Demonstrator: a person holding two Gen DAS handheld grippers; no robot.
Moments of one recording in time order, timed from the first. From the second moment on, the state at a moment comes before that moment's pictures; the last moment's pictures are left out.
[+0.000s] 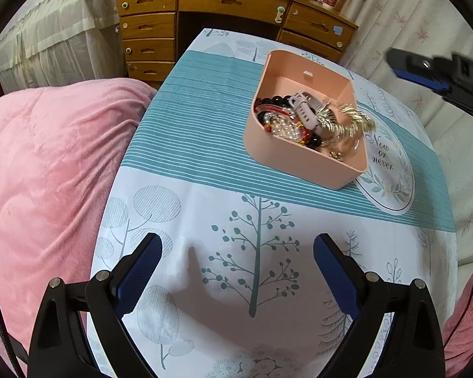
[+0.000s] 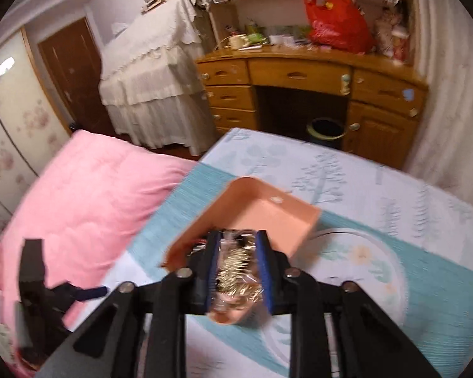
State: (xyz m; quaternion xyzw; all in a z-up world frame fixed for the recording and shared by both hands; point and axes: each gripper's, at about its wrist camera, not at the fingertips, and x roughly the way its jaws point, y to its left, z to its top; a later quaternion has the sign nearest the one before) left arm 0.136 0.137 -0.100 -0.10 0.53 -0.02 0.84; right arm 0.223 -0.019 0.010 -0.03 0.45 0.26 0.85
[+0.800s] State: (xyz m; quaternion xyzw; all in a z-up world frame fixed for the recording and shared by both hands) left arm 0.096 0.065 -0.037 -0.05 0.47 -0.05 0.88; right arm 0.101 -0.124 -0.007 -0.02 0.49 0.07 0.87
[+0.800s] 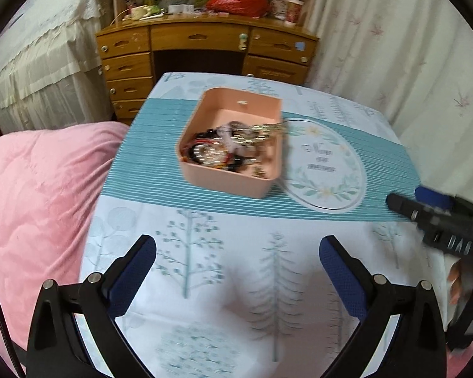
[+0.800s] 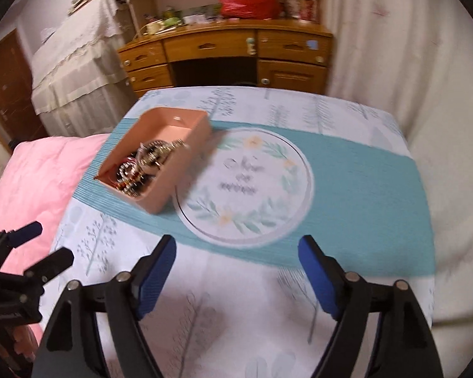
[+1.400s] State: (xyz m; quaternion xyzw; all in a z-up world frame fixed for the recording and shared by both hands) left arm 0.031 0.024 0.026 0.00 0.43 -0.01 0.90; right arm -0.002 -0.138 0.046 -0.01 0.43 0.09 0.90
